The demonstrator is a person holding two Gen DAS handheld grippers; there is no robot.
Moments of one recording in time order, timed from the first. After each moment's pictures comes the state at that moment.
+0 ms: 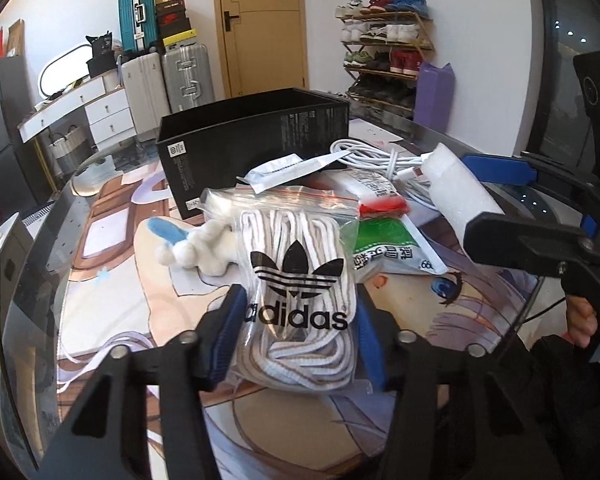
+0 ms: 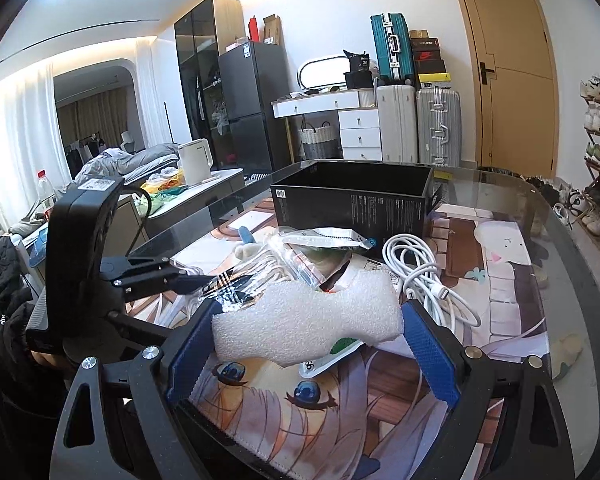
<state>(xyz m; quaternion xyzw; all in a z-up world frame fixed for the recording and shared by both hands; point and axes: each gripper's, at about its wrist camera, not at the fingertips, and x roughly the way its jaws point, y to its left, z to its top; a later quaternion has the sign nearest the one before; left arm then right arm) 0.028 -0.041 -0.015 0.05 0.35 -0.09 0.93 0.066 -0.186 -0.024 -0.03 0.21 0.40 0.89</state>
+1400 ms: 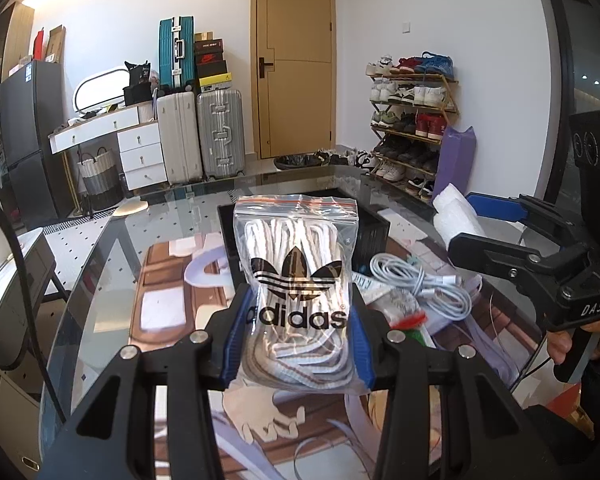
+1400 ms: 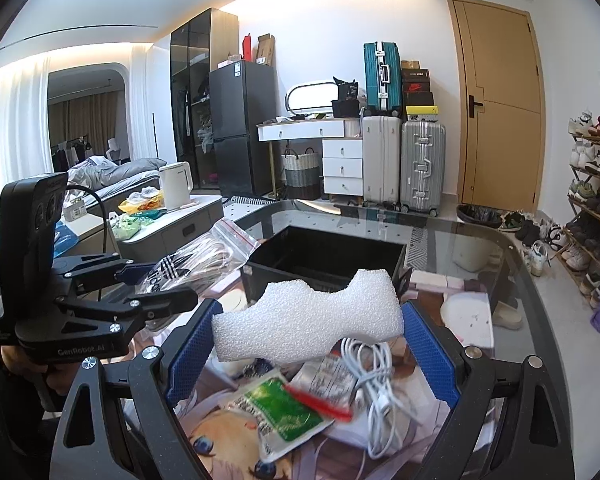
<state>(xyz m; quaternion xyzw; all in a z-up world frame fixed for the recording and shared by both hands) 0.036 -0.006 0.055 0.01 0.26 -0.05 0.96 0.100 -0.181 0.035 -0.05 0.15 0.37 0.91</state>
